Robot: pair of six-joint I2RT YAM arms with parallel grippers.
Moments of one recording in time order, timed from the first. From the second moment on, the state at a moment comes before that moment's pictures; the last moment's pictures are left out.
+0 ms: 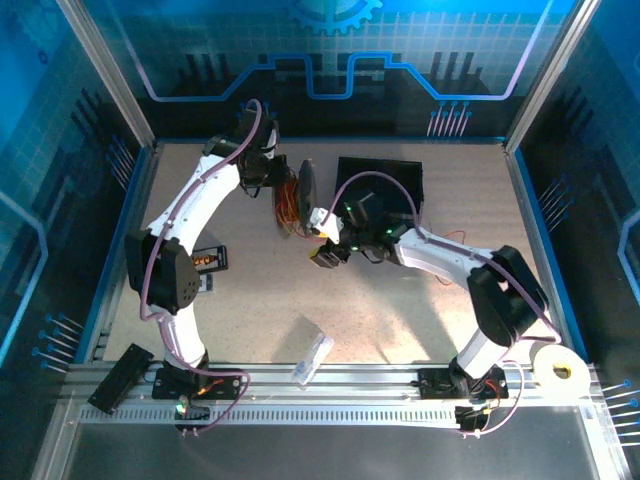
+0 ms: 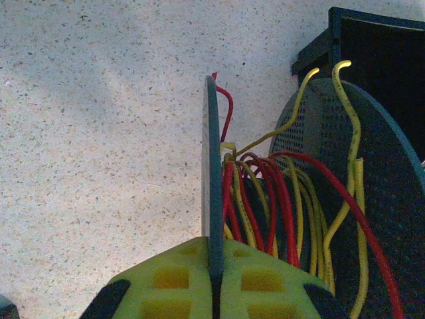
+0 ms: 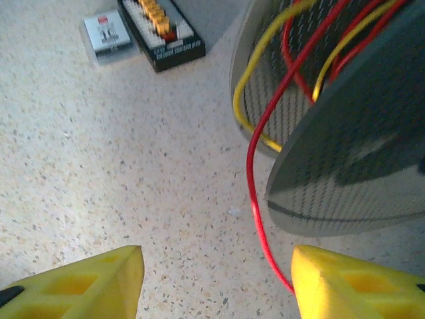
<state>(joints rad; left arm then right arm) -0.29 1.87 1.84 -0.96 0.05 -0.37 0.65 1.67 1.06 -0.14 -0.45 -0.43</state>
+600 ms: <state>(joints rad) -0.29 1.91 1.84 -0.98 0.05 -0.35 0.69 1.87 1.06 0.04 -0.35 -0.60</state>
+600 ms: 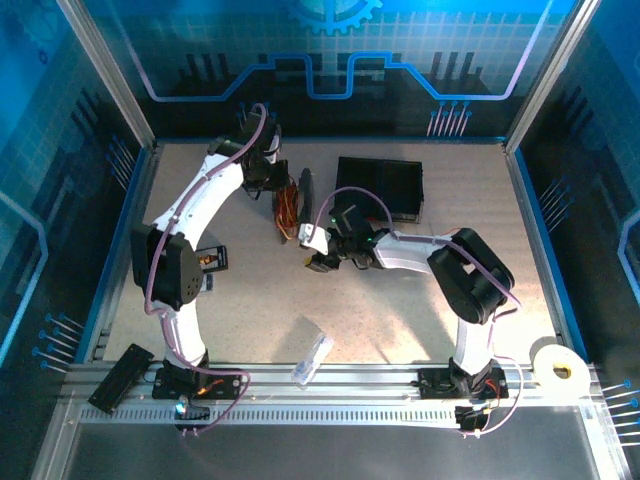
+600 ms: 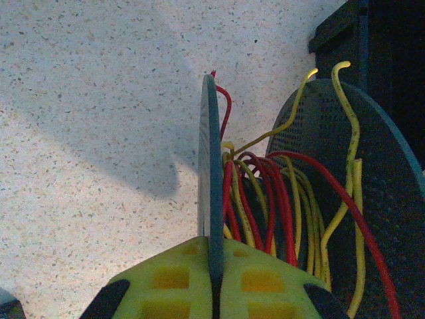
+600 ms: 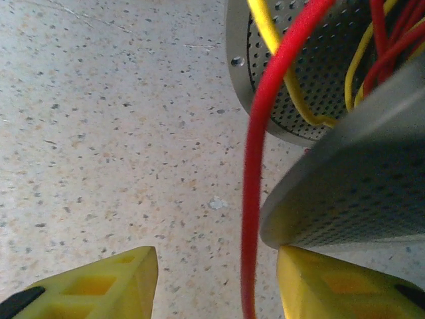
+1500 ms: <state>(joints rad) -0.32 1.95 1.92 -1.02 0.09 -0.32 0.72 1.86 1.07 -0.03 -0.29 -0.65</state>
